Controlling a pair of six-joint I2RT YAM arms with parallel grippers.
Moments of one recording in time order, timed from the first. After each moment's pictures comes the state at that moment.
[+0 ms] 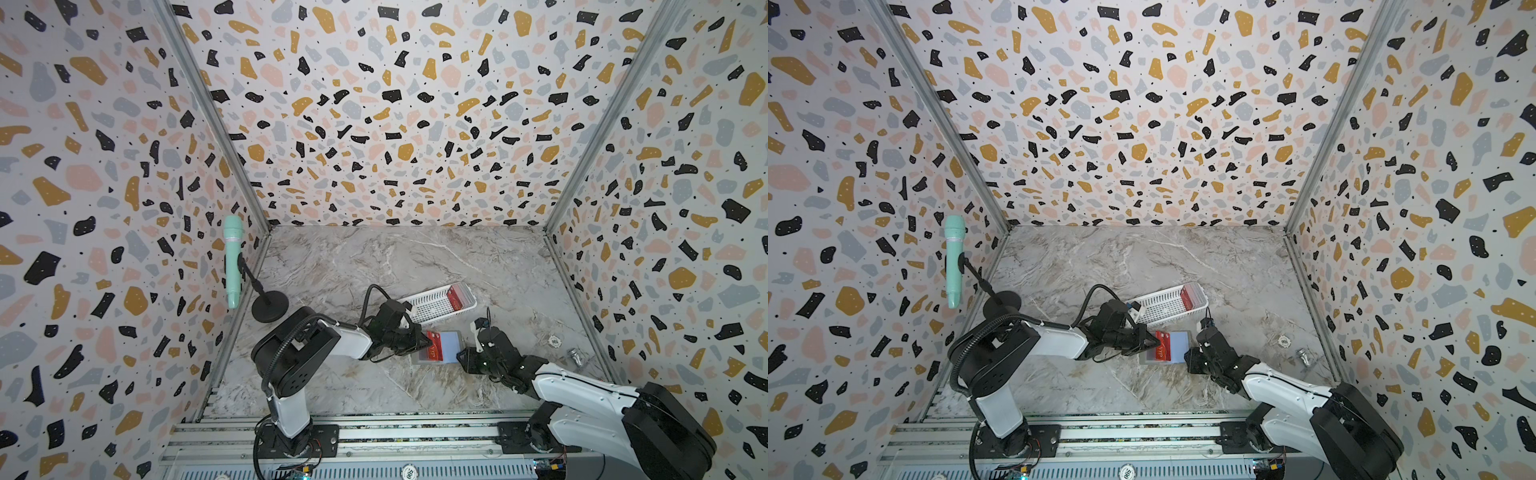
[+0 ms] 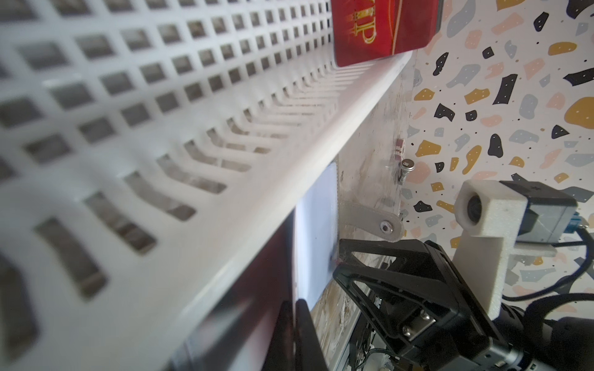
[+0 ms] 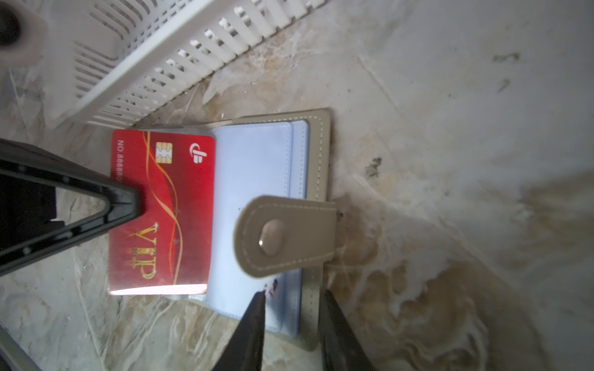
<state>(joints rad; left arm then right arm) -0.75 1.79 0.71 0.39 0.57 -1.01 0.69 1.09 0.29 -0.06 -0.05 0.67</state>
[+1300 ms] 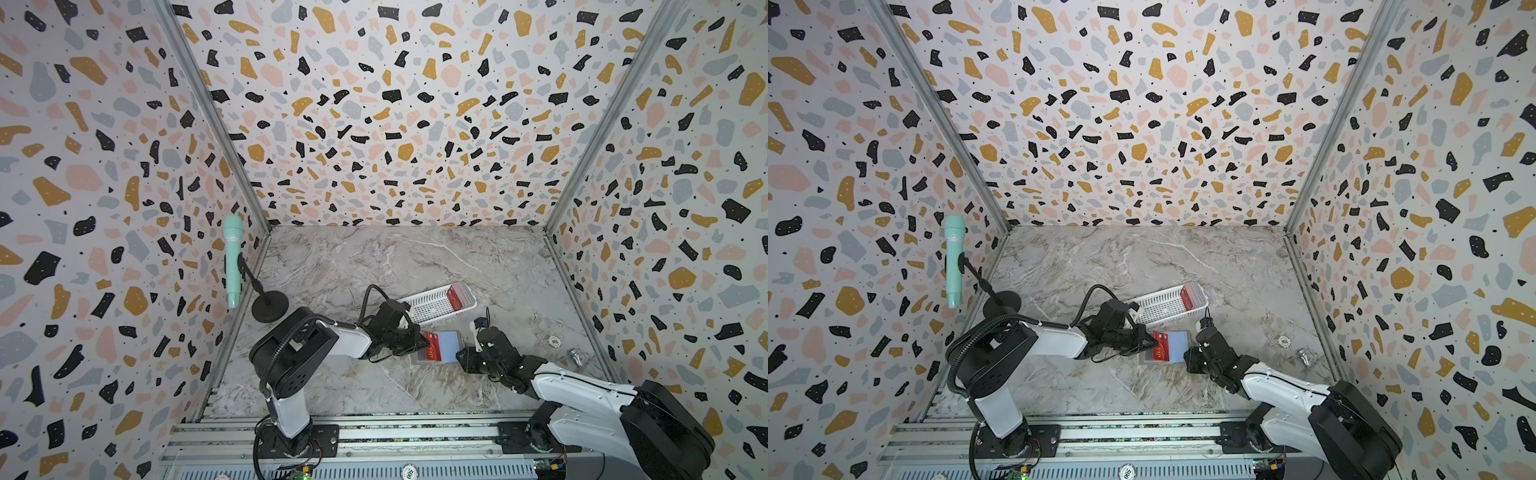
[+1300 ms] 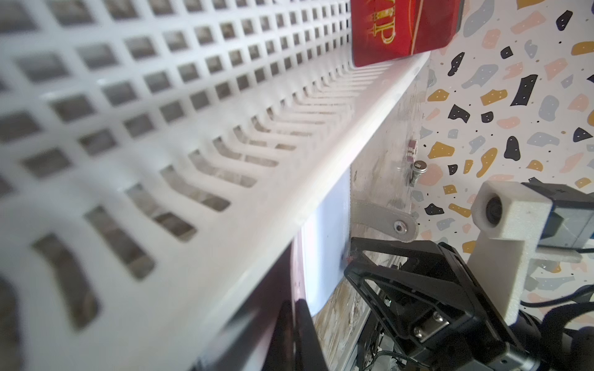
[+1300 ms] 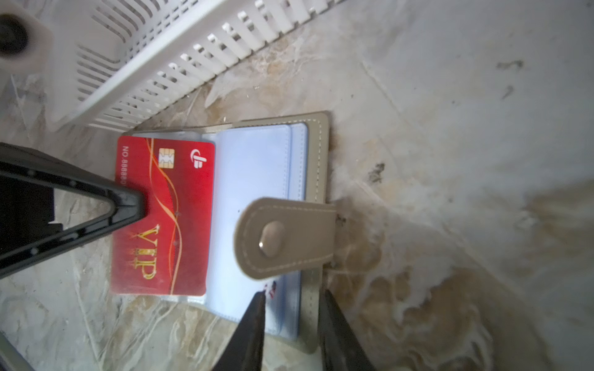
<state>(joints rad) -0.74 1.78 0.72 0.33 0.55 -0.98 0.70 1.11 0.29 -0.04 -0.04 0.67</state>
